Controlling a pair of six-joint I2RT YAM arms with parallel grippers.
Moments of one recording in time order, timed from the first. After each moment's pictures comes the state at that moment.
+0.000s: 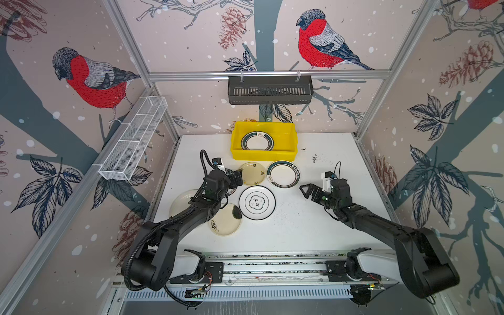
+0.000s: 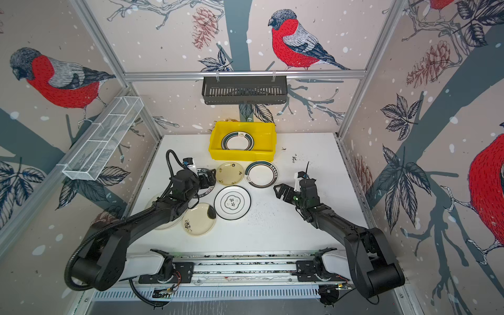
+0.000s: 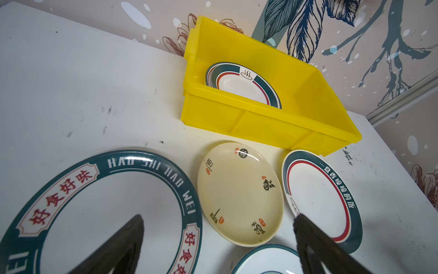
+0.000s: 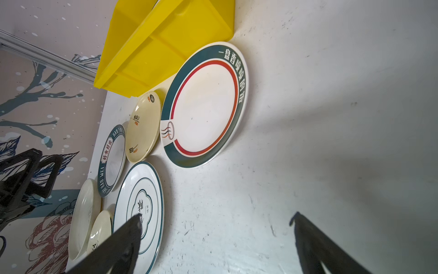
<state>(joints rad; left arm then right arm) -0.35 1.29 0.54 0.34 -0.08 -0.47 0.29 1.22 0.40 0.24 -0.32 0.66</state>
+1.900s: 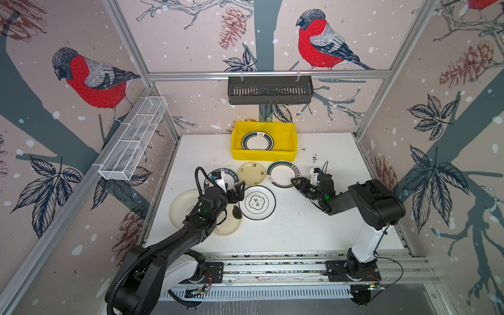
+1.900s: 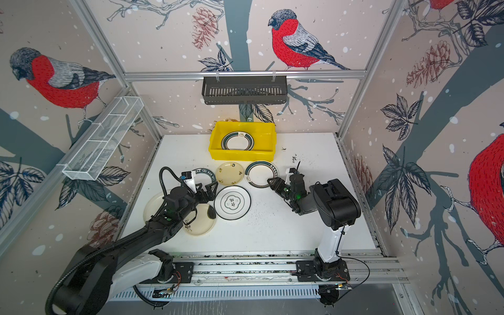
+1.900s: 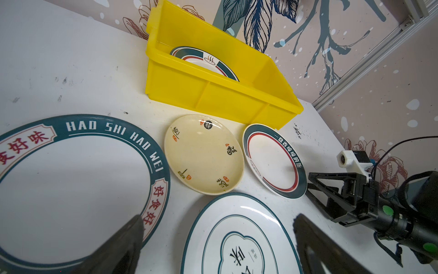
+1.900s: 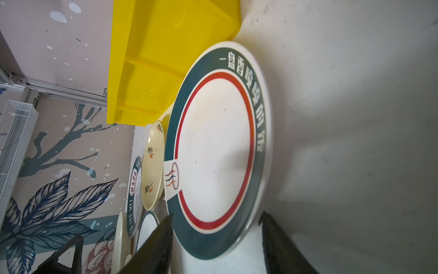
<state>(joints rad) -0.41 1.09 0.32 0.46 0.03 -0.50 0.32 1.86 0.54 0.86 -0.41 0.94</state>
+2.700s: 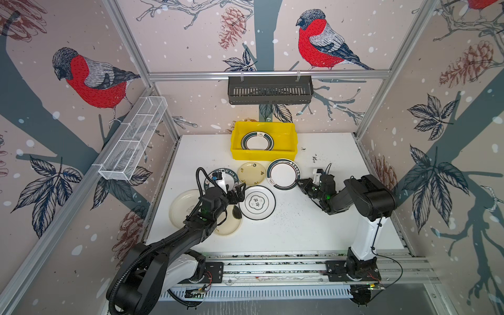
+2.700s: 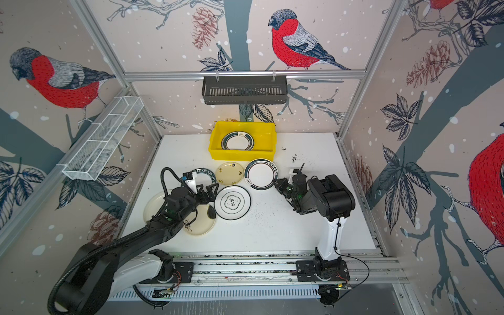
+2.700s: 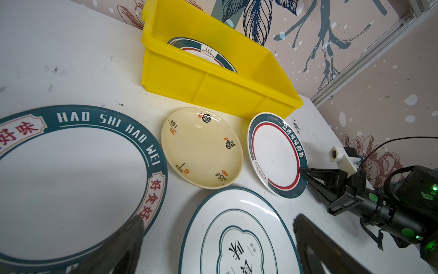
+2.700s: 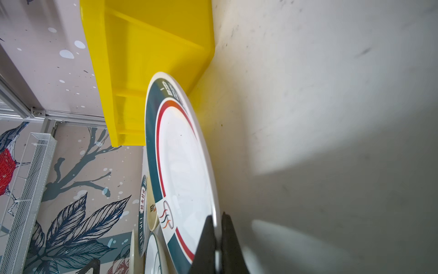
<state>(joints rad) -0.41 1.11 0.31 0.48 0.05 -0.51 0.26 1.95 0.54 0.96 -0.44 1.02</state>
